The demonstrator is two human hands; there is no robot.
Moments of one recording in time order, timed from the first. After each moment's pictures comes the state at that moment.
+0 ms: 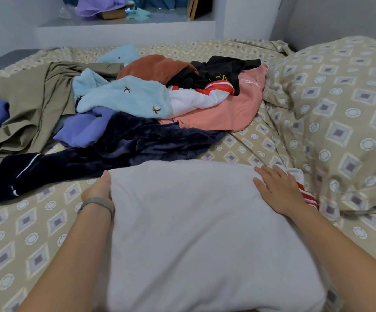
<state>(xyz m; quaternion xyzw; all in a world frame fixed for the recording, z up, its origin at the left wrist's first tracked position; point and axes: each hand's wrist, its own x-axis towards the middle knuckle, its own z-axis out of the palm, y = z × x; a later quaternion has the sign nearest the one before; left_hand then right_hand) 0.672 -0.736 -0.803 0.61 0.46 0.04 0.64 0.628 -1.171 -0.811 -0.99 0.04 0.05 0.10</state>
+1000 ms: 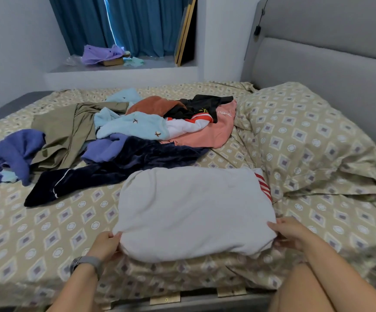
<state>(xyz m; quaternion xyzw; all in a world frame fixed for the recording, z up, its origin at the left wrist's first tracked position) 0.488 -0.702 -0.790 0.80 0.26 -0.14 0.52 0.443 -1.188 -0.767 -0.75 0.35 0.13 0.54</state>
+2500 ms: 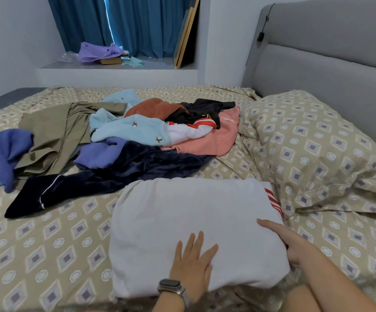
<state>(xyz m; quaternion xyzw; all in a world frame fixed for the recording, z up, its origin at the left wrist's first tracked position) 0.460 -0.877 -0.811 0.93 -0.30 -0.18 0.10 0.479 -1.148 -0.742 -0.57 0.40 0.15 0.70</state>
